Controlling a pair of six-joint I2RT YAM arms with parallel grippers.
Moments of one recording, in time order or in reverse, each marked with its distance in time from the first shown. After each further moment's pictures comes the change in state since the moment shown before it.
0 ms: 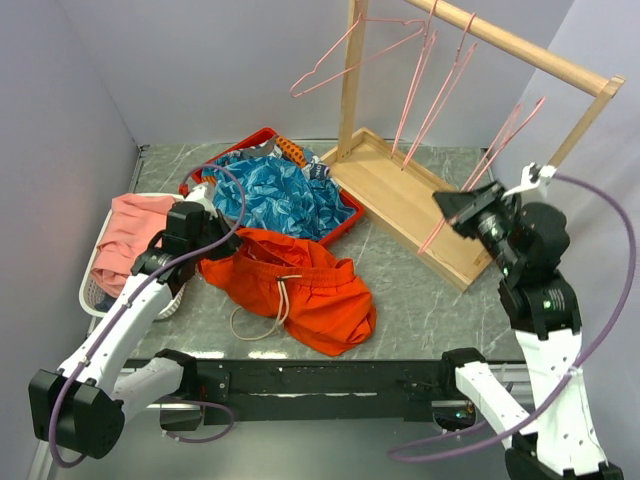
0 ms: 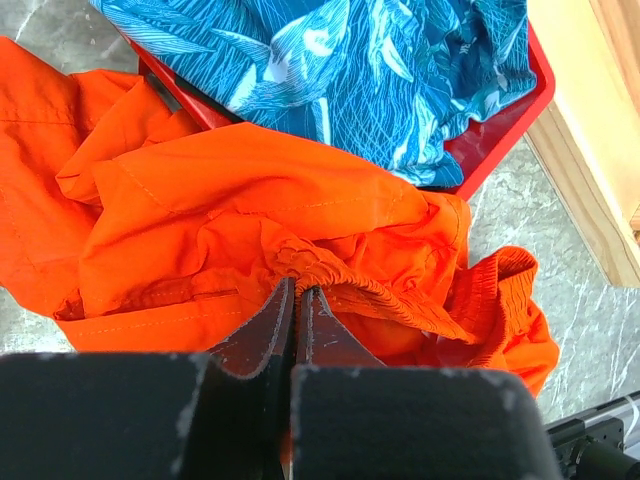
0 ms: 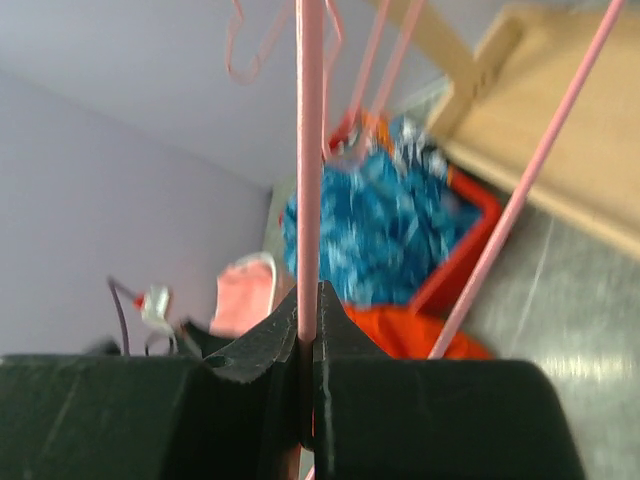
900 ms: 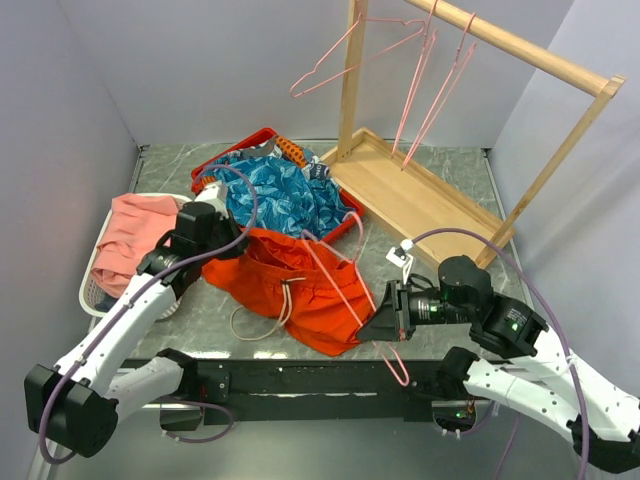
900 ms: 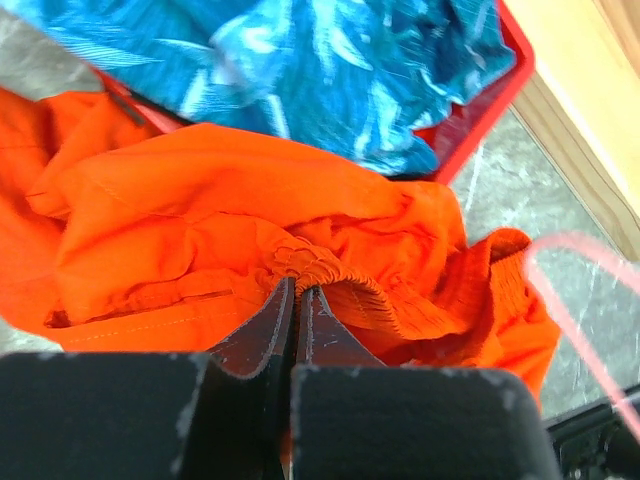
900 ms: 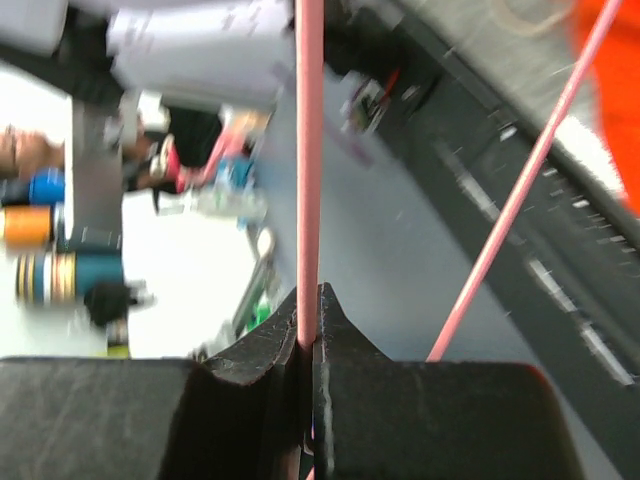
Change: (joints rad) left arm -0.087 0.004 0.019 0.008 -0.055 0.039; right arm 0.715 -0.168 -0.388 -0.102 -0.435 0.069
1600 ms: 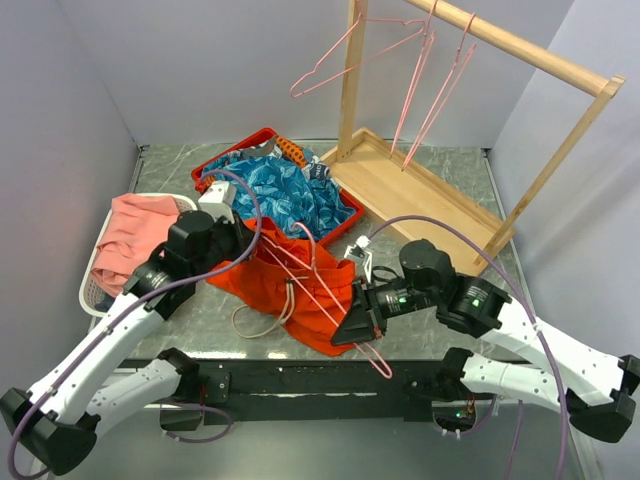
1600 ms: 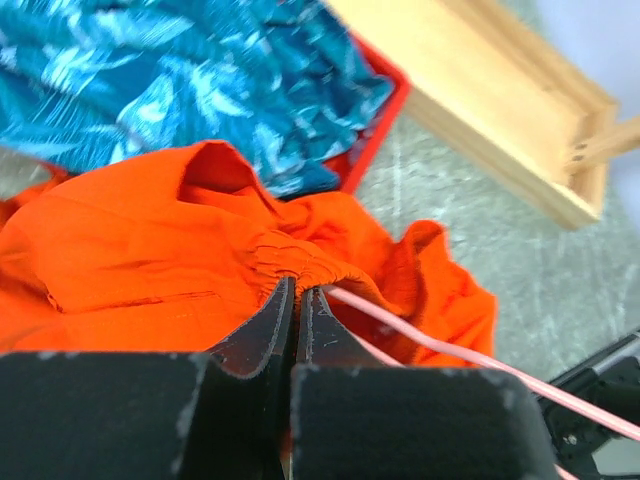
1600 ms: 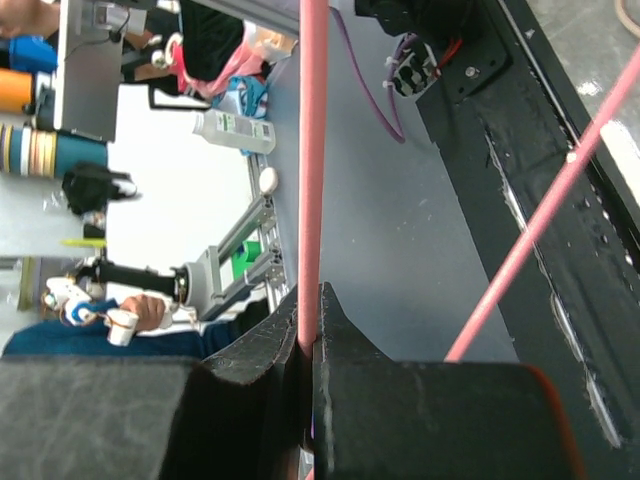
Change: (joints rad) left arm -0.186 -0.130 0.055 0.003 -0.085 0.070; right arm 0.118 0.225 0.078 0.148 -0.148 -0.144
